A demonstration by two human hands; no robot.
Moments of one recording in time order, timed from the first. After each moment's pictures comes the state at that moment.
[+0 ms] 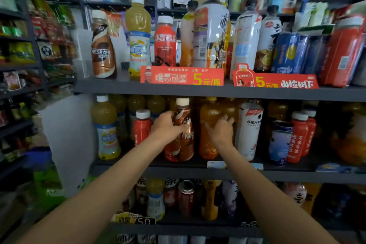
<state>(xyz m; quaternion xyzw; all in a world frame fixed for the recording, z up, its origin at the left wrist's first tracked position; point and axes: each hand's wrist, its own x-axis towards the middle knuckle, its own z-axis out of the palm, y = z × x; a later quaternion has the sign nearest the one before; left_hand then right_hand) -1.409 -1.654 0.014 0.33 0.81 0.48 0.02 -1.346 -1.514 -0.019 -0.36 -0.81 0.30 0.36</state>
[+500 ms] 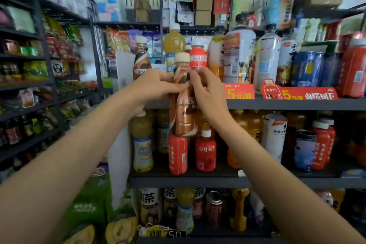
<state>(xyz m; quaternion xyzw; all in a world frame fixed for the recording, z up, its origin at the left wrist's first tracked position) -1.430 -1.792 0.144 0.43 0.73 0.53 0.05 -1.365 -1.669 0.109 0.00 -0.77 0.32 0.55</state>
